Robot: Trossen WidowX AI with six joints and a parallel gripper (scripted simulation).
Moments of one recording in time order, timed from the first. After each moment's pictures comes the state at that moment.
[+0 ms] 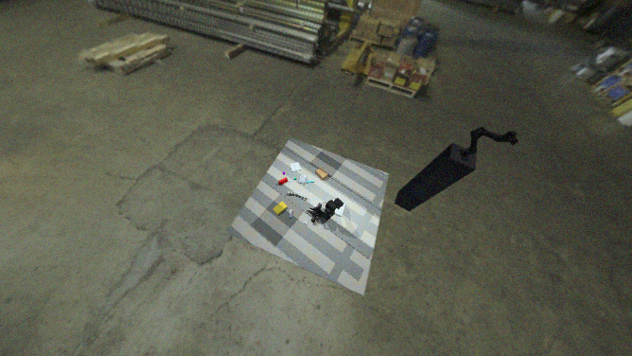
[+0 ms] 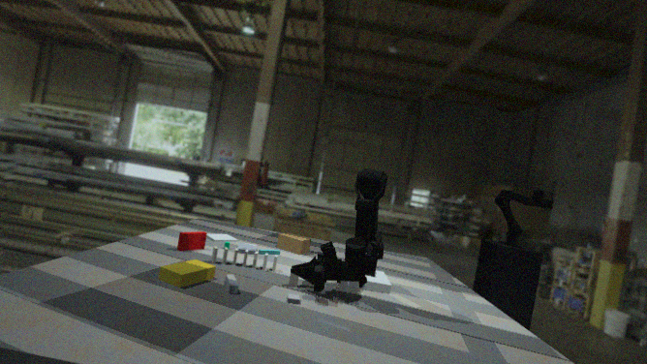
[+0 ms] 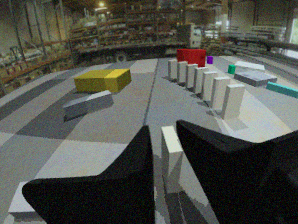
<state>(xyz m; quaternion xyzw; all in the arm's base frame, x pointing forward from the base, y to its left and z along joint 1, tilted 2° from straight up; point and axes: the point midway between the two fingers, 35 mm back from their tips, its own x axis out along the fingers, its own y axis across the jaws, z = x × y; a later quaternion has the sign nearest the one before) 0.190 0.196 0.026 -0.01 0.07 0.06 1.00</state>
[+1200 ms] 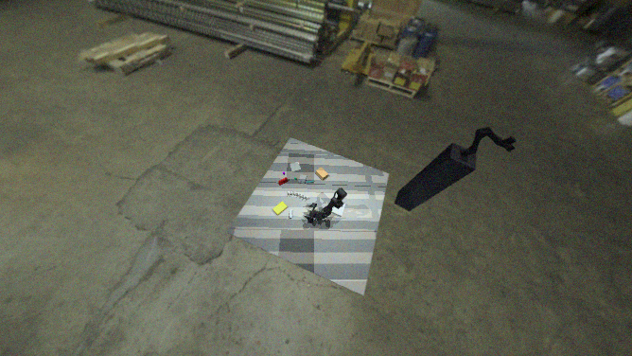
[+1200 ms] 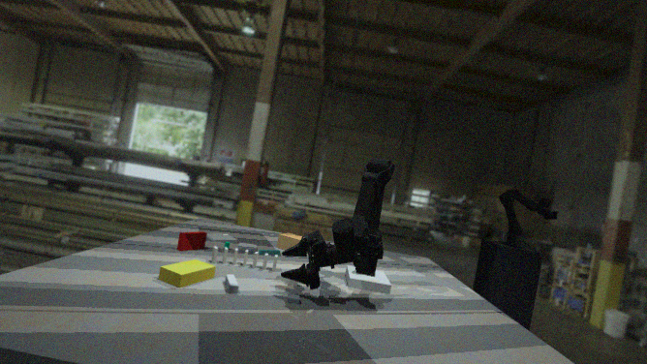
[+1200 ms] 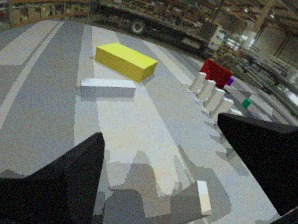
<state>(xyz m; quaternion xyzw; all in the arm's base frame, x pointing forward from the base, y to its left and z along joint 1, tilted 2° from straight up) 0.214 0.235 0.056 -0.20 0.15 0.12 0.96</state>
